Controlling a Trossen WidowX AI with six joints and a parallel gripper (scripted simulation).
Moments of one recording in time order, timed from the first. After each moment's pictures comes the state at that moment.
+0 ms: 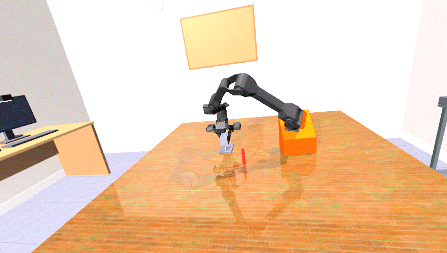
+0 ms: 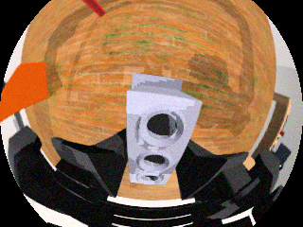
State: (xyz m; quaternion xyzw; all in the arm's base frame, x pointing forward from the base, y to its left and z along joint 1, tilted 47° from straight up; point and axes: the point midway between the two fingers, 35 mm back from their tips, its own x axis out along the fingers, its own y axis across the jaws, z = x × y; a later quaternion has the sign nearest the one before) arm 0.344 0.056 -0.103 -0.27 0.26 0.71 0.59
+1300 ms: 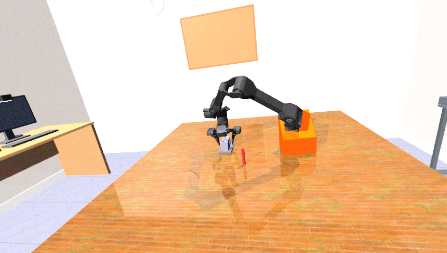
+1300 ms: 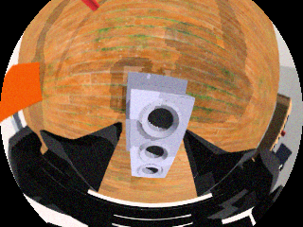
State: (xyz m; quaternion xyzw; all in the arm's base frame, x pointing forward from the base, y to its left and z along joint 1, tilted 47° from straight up) arm 0.341 0.071 -0.118 -0.27 0.26 0.71 0.59
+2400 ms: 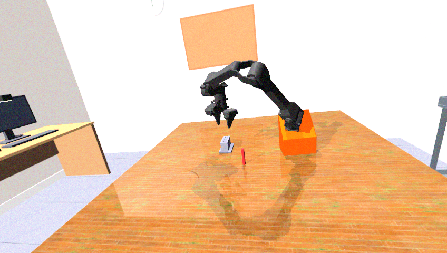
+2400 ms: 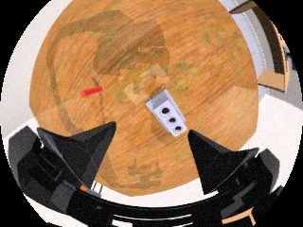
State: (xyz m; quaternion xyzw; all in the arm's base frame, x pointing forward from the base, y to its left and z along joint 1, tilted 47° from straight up) arm 0.341 0.017 0.014 -0.03 0.51 0.56 0.65
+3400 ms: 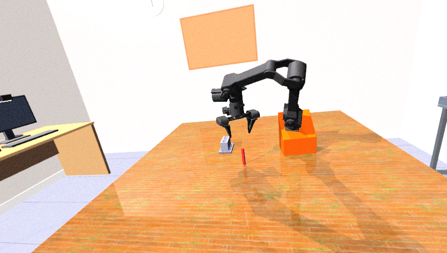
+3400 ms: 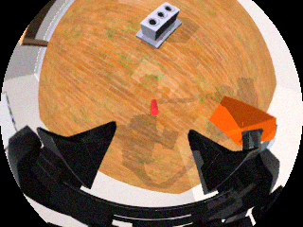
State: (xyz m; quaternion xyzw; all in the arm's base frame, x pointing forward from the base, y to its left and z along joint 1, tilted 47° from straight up) arm 0.240 0.091 0.102 0.51 0.76 -0.08 0.41
